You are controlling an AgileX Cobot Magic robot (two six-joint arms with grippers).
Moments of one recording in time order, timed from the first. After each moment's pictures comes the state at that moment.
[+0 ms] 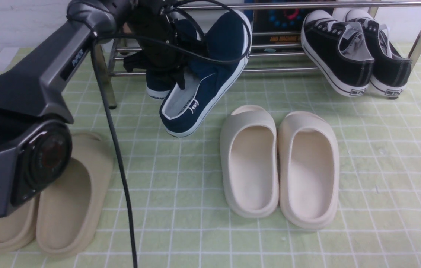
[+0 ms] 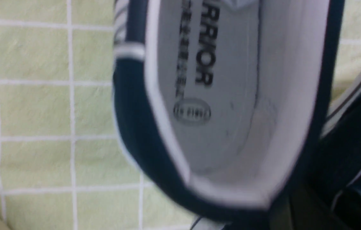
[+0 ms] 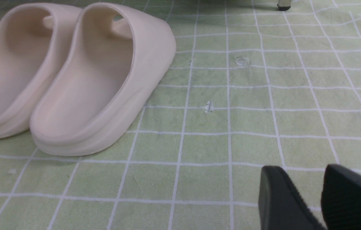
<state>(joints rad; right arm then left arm) 0.08 -0.01 0.02 0.02 0.38 0.07 -0.31 2.28 -2.32 -0.15 1.24 -0.33</state>
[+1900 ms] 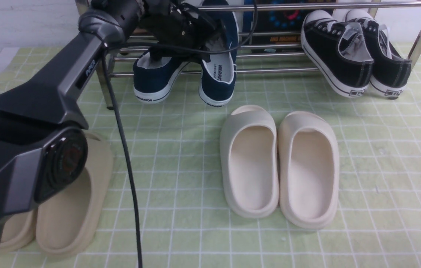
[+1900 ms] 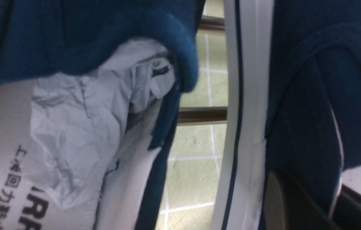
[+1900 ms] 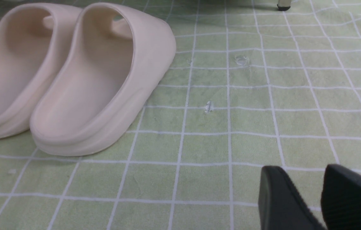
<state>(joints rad) 0.08 -0.01 0.02 0.02 0.38 0.07 -0.30 2.43 -2.47 -0.31 0.95 -0.29</state>
